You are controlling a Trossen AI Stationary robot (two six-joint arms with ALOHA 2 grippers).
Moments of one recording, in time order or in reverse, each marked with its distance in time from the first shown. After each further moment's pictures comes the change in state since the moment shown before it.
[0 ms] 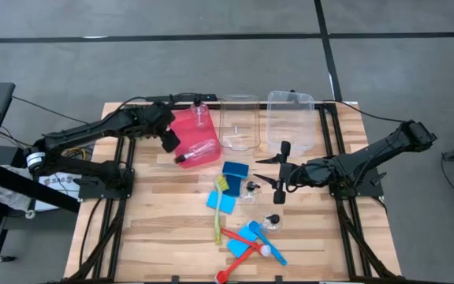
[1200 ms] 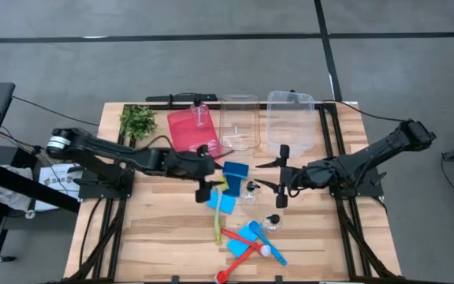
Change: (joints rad) left arm -0.597 0.279 -0.001 0.770 0.122 0.063; right arm 0.033 -0.003 0.000 -0.007 -0.035 -0.042
